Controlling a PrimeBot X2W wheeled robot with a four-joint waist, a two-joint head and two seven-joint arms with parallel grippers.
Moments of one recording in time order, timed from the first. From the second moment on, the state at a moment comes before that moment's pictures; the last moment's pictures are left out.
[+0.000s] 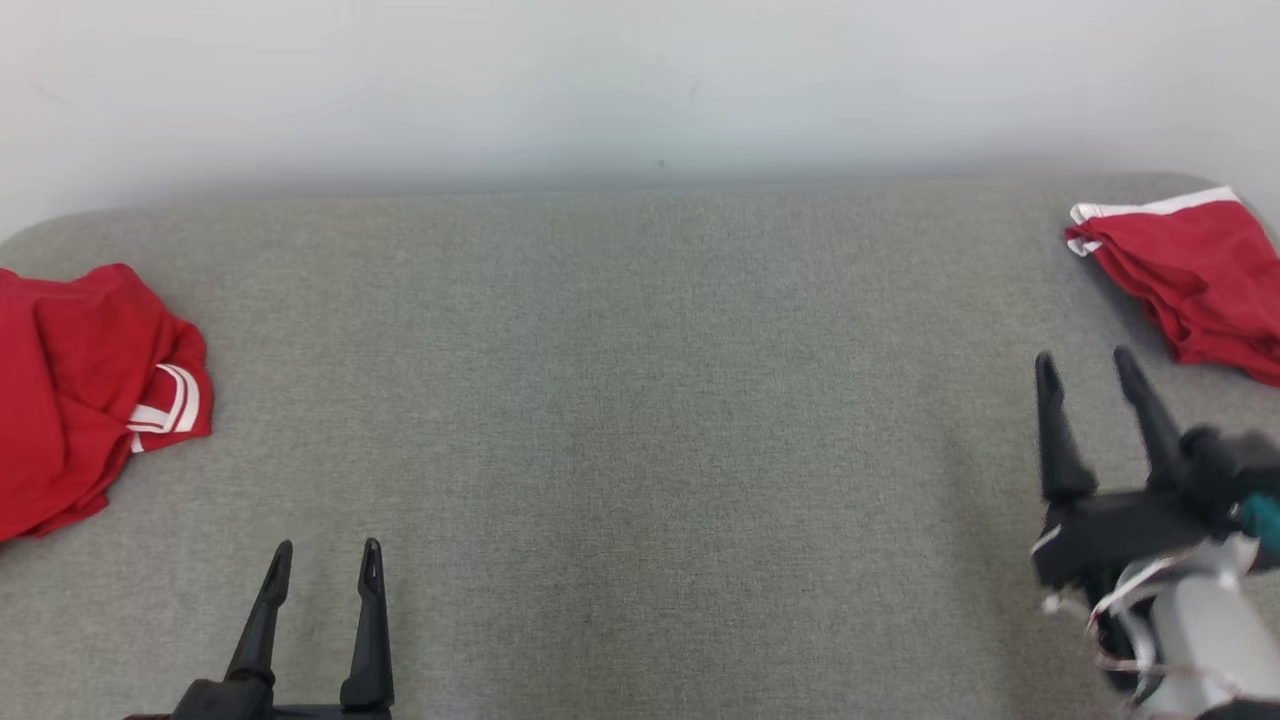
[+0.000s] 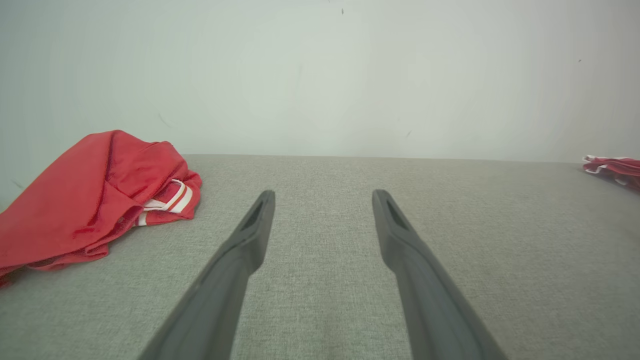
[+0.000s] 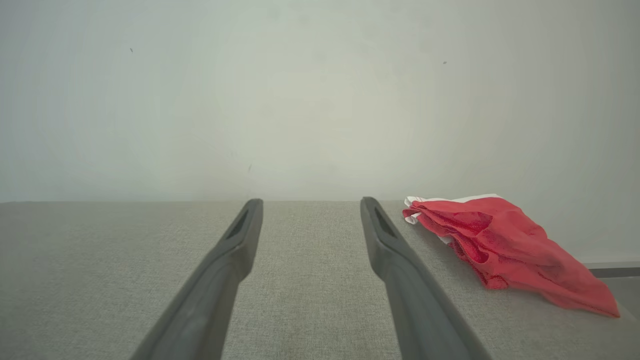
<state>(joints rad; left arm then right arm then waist) 0.02 0.05 0.00 0.07 -0.12 -0.10 -0.26 -0.36 -0.31 0.05 0.45 0.29 0.13 -0.26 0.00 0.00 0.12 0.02</state>
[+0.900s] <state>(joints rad) 0.08 0.05 -0.01 0.15 -0.12 -0.11 -0.26 0.08 -0.06 -0.06 0.17 0.15 0.13 -0.26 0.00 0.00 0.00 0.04</state>
